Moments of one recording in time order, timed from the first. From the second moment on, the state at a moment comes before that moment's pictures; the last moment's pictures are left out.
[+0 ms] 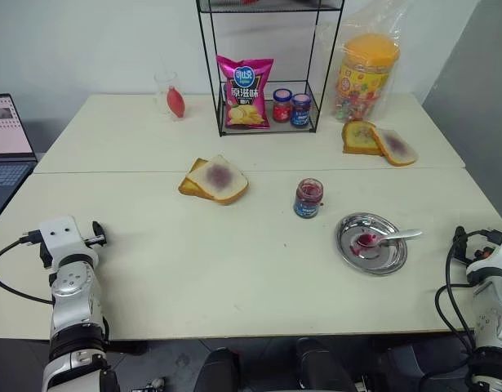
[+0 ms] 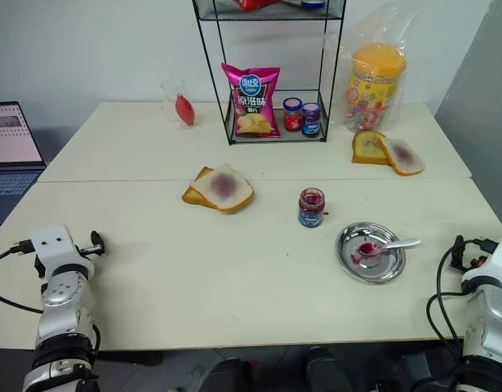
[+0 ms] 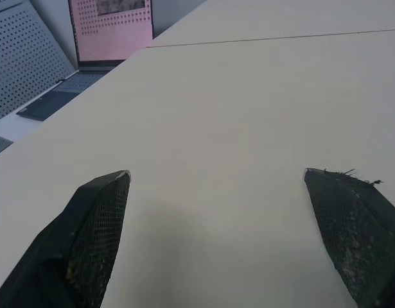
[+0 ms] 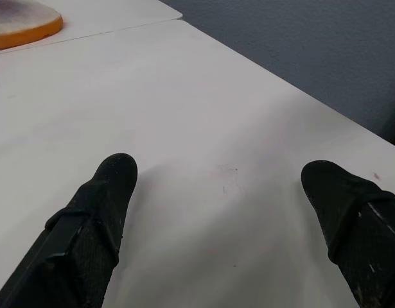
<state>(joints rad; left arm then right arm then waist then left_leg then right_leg) -0.29 0.50 0.44 0.60 -0.13 -0.03 0.09 -0.11 -0.43 -0.57 0.23 0.33 0.22 0.04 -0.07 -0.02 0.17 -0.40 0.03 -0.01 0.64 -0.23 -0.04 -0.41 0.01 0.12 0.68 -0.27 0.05</state>
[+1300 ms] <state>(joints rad) -0.53 0.47 0.31 0.43 -0.80 0.88 -0.67 -0.24 -0.79 -0.17 -0.52 0.99 0.93 0.61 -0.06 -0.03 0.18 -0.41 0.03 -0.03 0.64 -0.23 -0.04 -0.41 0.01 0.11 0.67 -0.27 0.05</state>
